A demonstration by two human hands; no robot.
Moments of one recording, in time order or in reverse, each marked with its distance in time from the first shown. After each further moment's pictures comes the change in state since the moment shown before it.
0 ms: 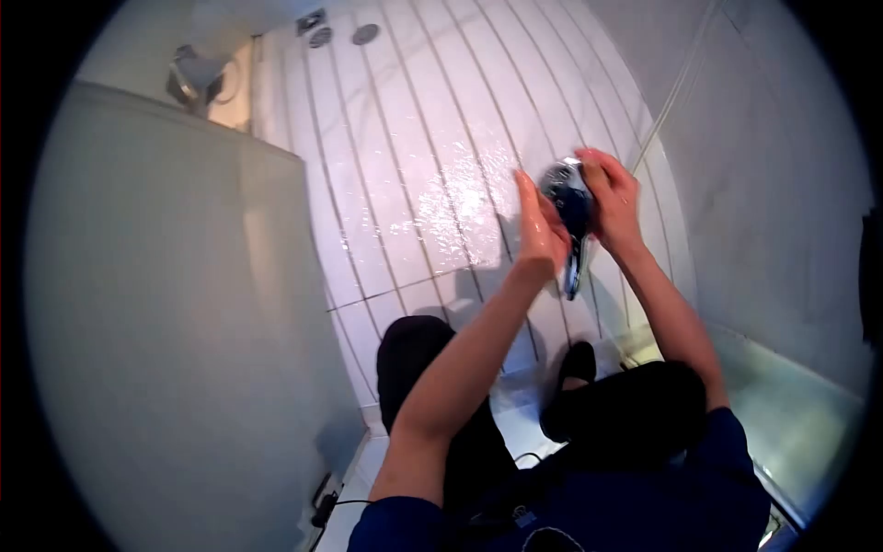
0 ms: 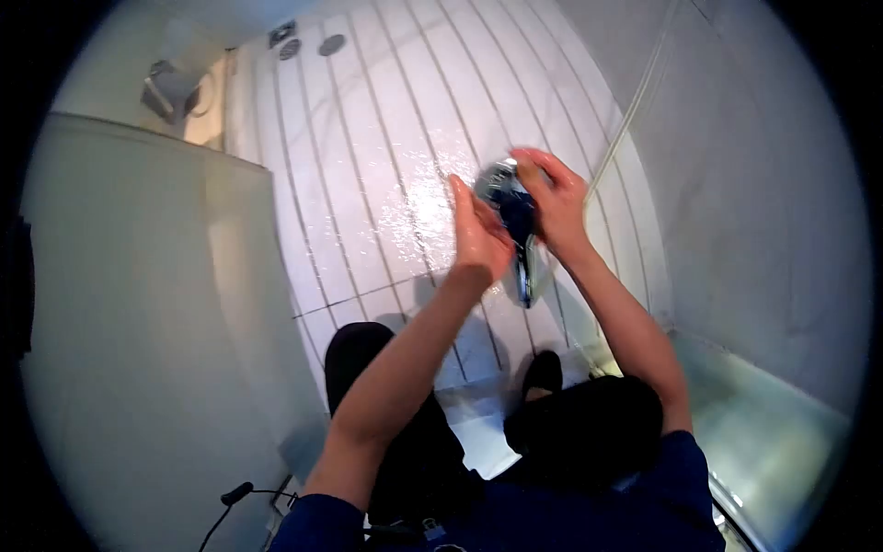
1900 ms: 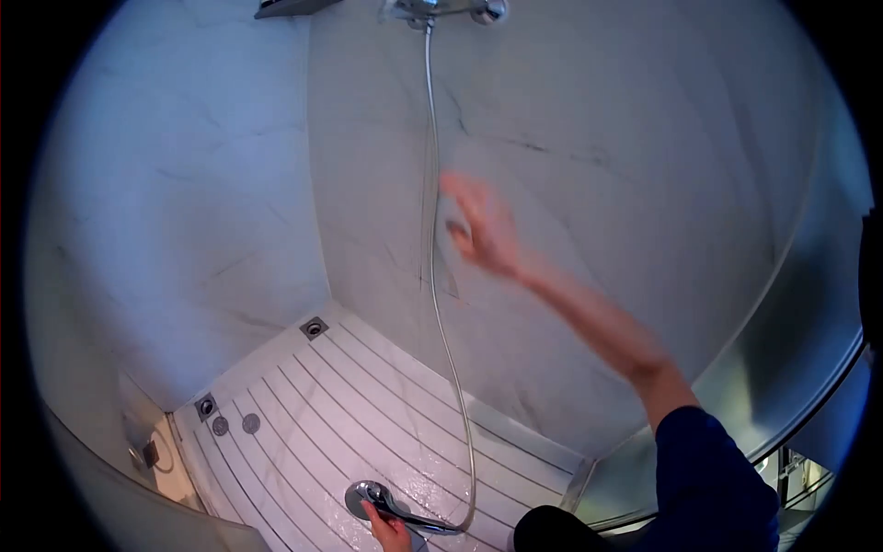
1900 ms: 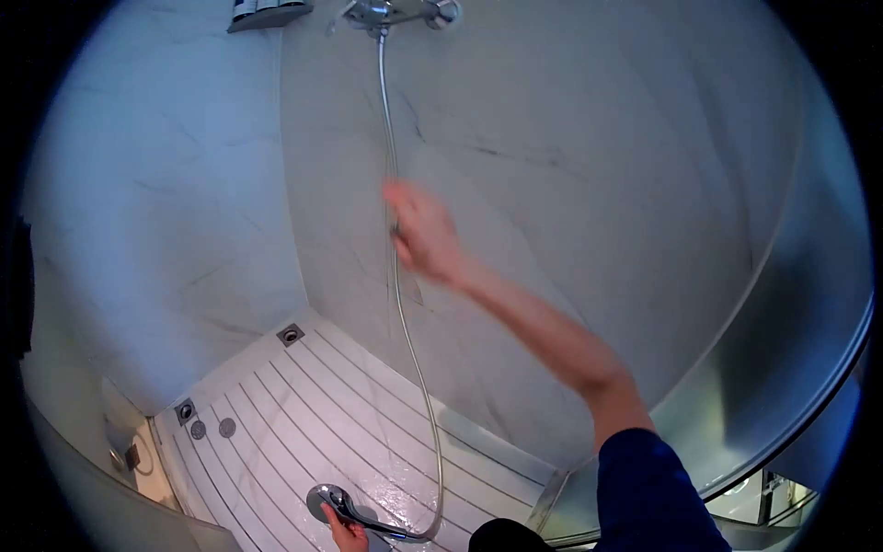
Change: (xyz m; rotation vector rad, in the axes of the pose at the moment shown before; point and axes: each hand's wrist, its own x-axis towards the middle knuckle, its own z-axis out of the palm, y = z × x) left_hand 0.017 0.035 -0.030 0.466 0.267 0.424; right_hand 0.168 -0.386 -0.155 -1.265 0.384 -1.277
